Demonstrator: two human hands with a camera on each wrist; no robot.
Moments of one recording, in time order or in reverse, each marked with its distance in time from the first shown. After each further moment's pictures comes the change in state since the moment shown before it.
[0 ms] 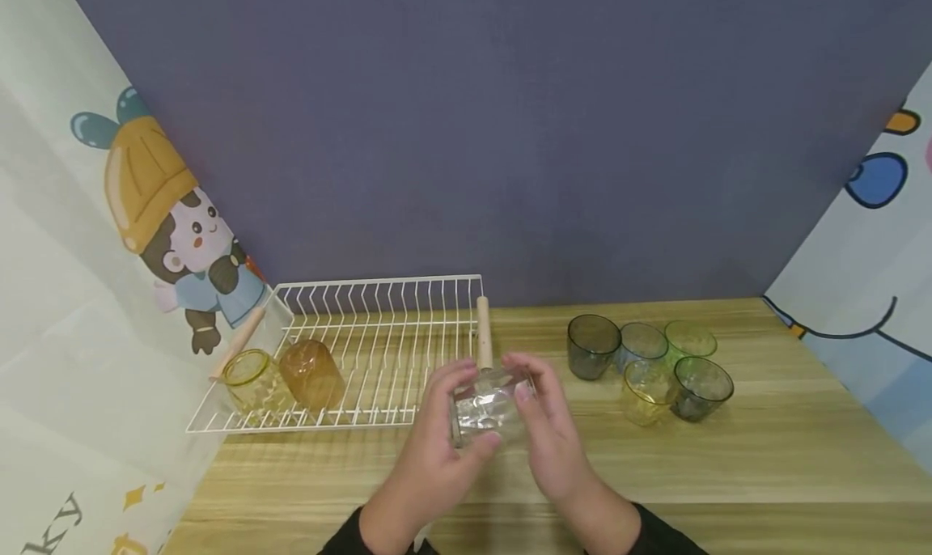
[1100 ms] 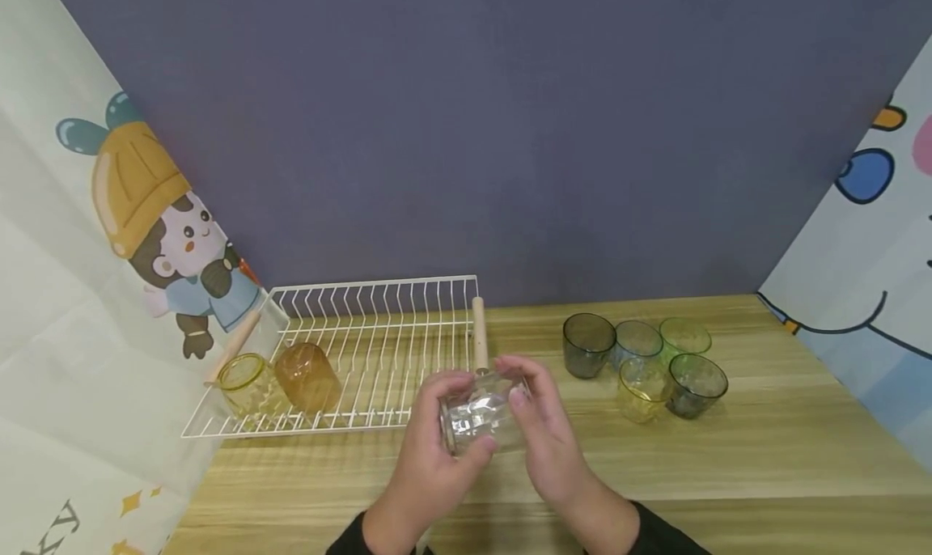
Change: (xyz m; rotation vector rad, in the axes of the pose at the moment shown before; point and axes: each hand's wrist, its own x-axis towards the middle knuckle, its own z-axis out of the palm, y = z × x) left_hand -0.003 -0.004 0.007 -0.103 0.122 0.042; right_hand -0.002 -0.003 -0.001 0.029 -0.062 -0.006
